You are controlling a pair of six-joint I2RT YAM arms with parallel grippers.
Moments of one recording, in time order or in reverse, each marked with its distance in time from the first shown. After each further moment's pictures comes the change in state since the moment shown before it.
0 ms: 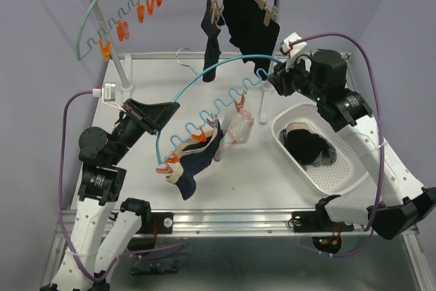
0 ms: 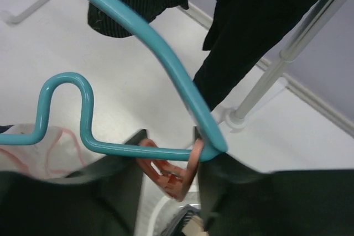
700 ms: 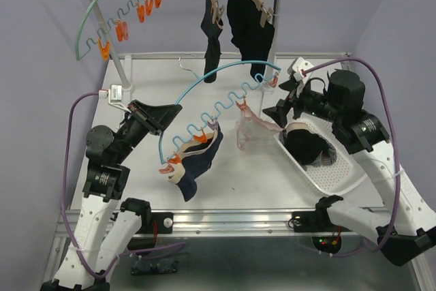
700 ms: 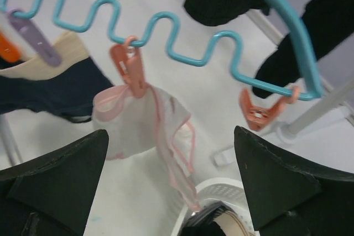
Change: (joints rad) left arm 0.000 -0.005 -0.061 0.019 -0.007 0.016; right arm -0.035 -0.211 -0.156 -0.035 -0.280 -0.055
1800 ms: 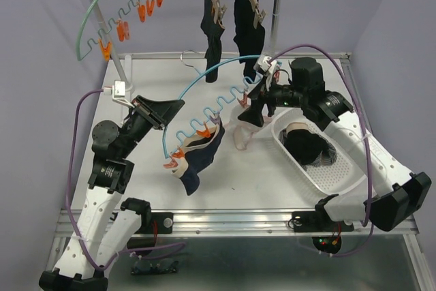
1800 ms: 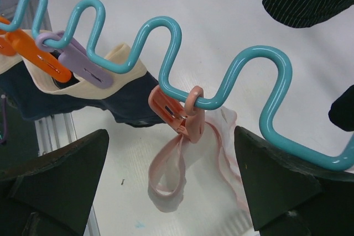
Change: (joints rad) left arm -0.016 0.053 -0.035 0.103 -0.027 -0.059; right arm 0.095 0.270 0.083 0.005 -0.215 0.110
